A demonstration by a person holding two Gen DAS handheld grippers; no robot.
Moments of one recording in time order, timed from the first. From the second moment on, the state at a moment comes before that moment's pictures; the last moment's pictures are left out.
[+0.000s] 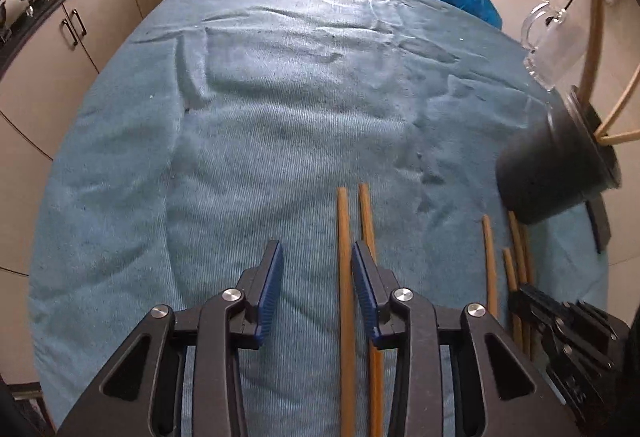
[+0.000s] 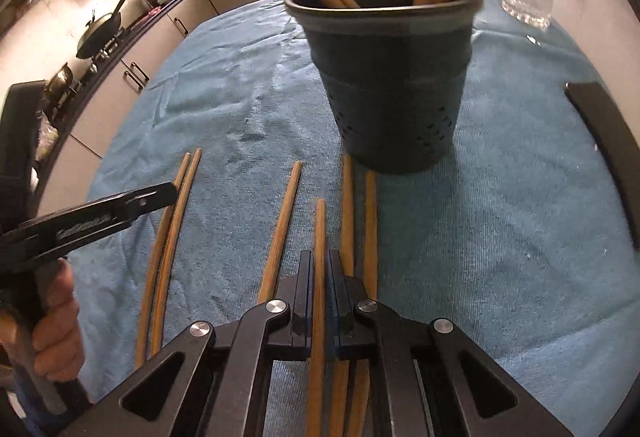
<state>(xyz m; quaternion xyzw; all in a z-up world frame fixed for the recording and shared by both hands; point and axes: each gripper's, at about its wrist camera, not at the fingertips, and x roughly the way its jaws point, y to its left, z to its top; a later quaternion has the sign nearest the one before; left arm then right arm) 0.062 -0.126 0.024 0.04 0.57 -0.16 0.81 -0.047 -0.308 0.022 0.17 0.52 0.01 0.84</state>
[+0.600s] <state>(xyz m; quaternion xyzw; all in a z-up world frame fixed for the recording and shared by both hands) 0.009 -0.094 0.091 0.00 0.48 -0.18 0.86 -0.072 -0.310 0.074 0.19 0.45 0.03 0.87</state>
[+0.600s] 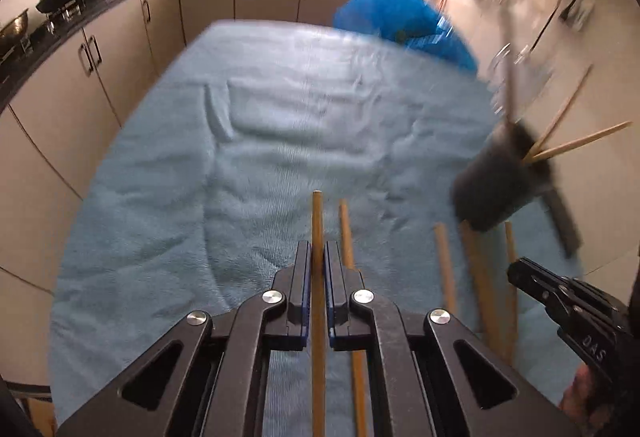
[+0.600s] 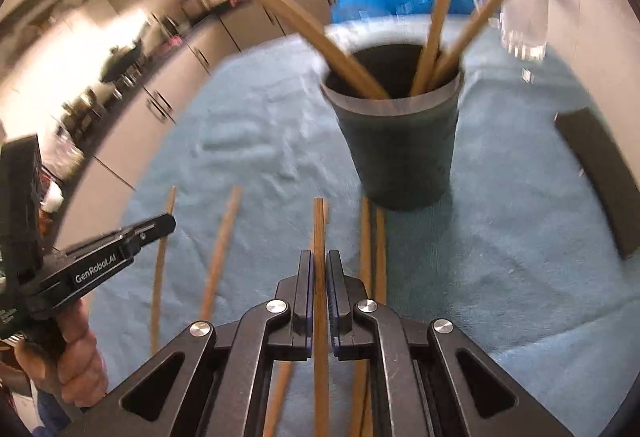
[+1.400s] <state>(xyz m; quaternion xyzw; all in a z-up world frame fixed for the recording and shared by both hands) -0.067 -0.076 0.200 -0.03 0.36 -0.24 0.90 -0.157 -0.303 0.170 0.17 0.27 0.03 0.95</state>
